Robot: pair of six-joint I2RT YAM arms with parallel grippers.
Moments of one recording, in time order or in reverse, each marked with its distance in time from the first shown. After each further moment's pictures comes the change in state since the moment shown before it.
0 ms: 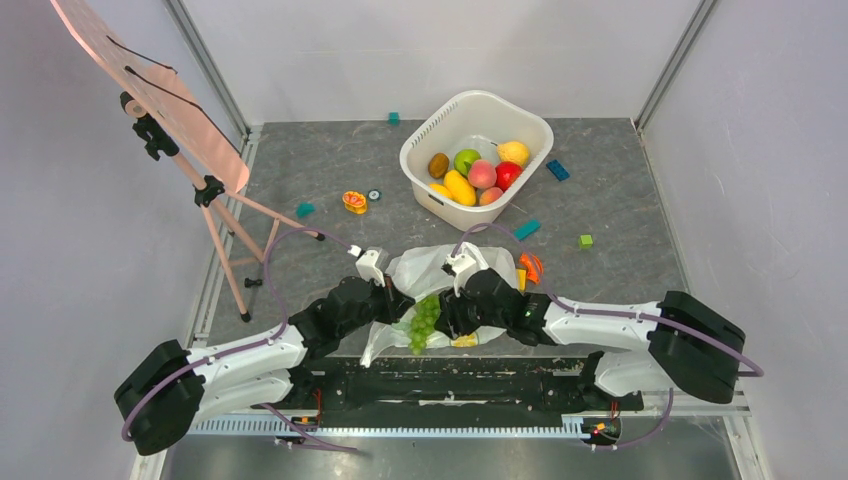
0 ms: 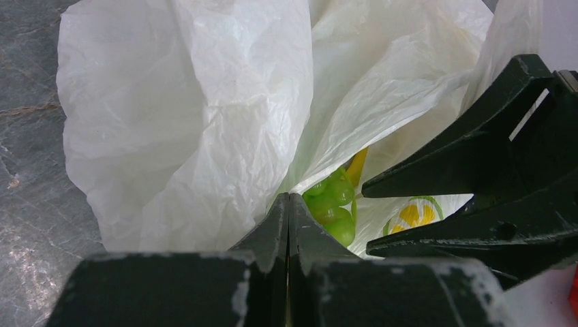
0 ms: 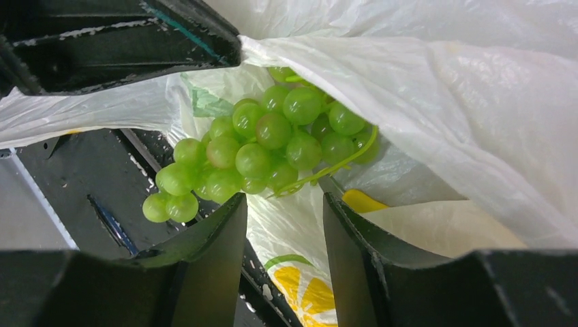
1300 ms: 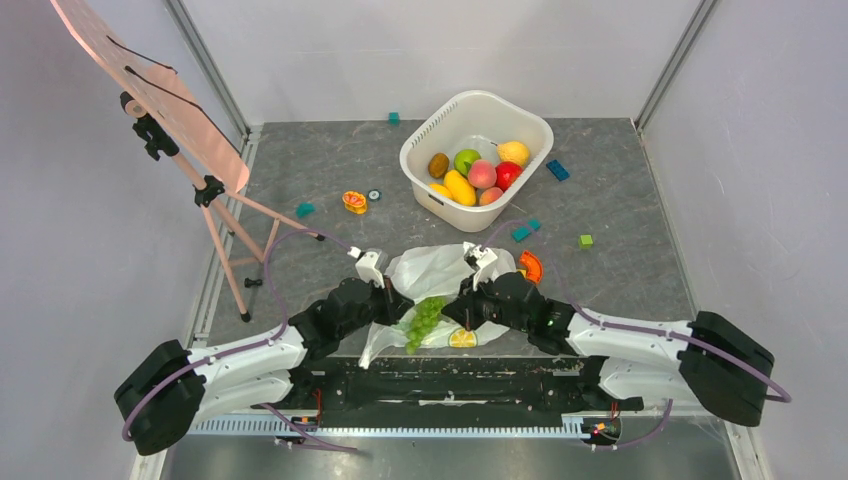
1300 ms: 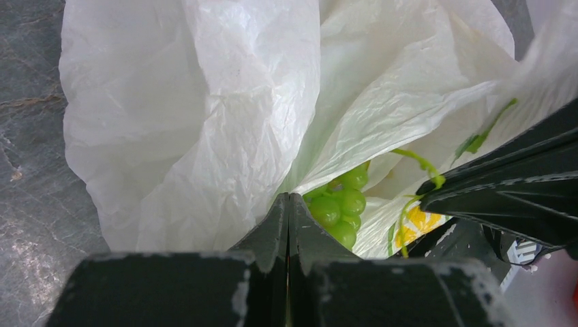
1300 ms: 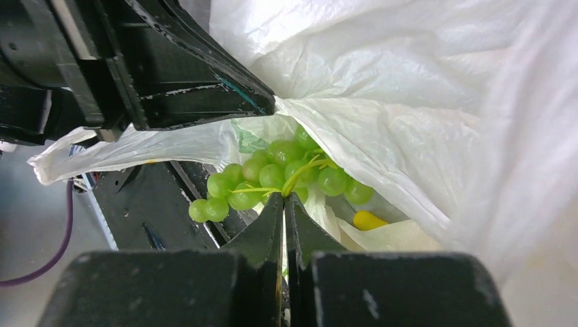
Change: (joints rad) left arm 0.000 0.000 -0.010 0.002 0.000 0.000; right arm -0.045 -0.125 -0.137 0.241 -0.013 0.063
